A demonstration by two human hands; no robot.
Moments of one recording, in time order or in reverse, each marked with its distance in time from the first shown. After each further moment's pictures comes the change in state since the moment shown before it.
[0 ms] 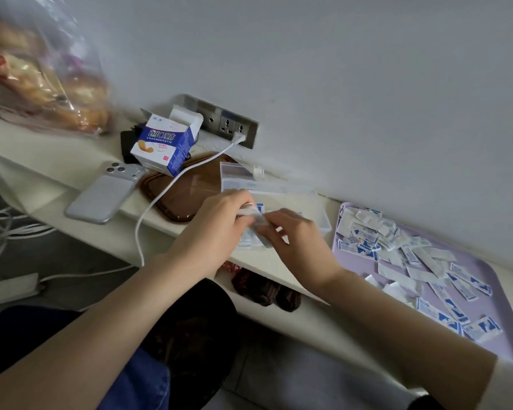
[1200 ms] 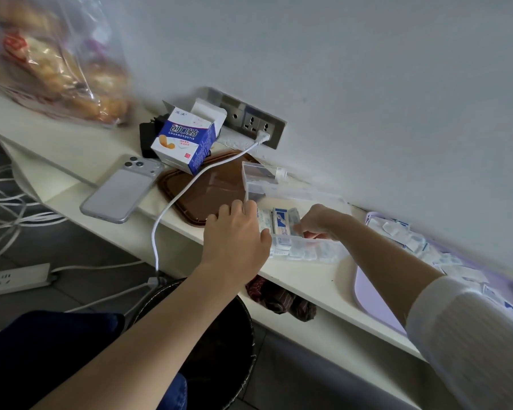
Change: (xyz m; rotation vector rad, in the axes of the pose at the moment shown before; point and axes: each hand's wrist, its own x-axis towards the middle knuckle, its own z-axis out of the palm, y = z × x) left_hand 0.011 -0.029 0.025 0.529 -0.058 -0.264; right_hand 0.101 0.077 0.023 -0.080 -0.481 0.890
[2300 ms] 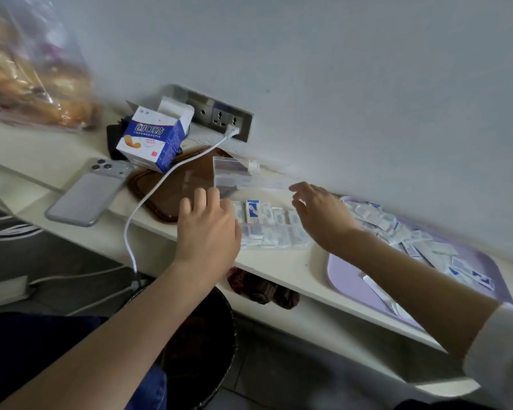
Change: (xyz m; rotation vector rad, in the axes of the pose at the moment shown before) left_hand -0.010 0.015 0.001 0.327 0.120 0.087; right_hand -0.067 0.048 -0.015 -0.315 0.546 -0.558
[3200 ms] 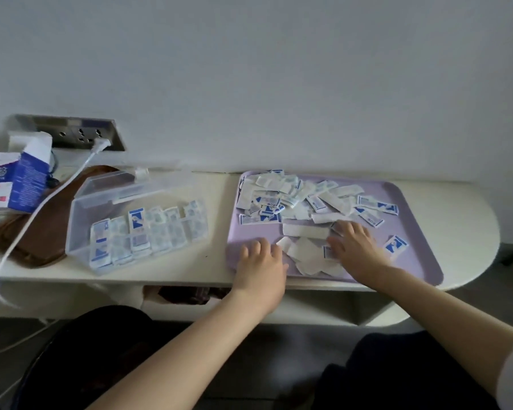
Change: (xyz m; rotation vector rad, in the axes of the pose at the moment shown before) left_hand -0.034 0.234 0.049 -0.073 -0.335 0.541; right_hand -0.168 0.224 0.028 -0.038 -0.208 0.502
